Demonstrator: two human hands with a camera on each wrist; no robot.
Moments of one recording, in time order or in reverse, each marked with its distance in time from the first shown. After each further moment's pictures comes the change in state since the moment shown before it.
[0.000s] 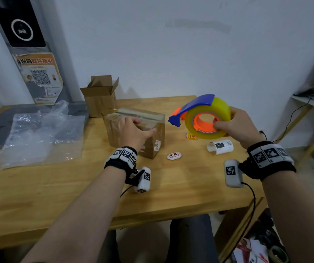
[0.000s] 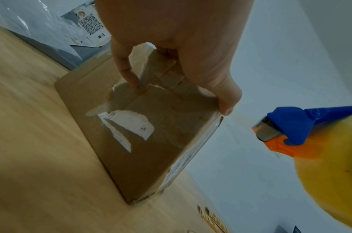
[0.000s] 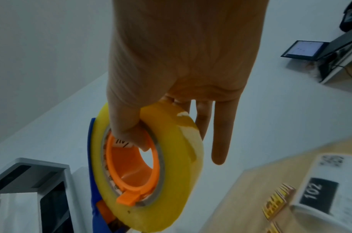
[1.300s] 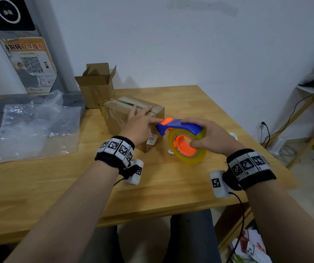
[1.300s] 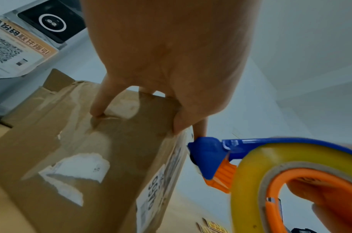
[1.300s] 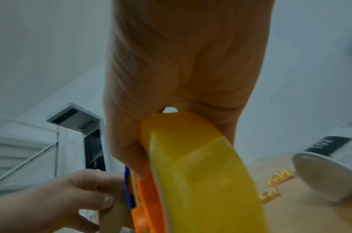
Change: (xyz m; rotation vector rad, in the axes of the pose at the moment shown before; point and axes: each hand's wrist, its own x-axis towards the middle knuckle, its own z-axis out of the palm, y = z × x) left_hand 0.014 0.010 -0.005 0.373 -0.525 0.290; right_hand -0.025 0.001 0.060 -0.202 -0.410 -0.112
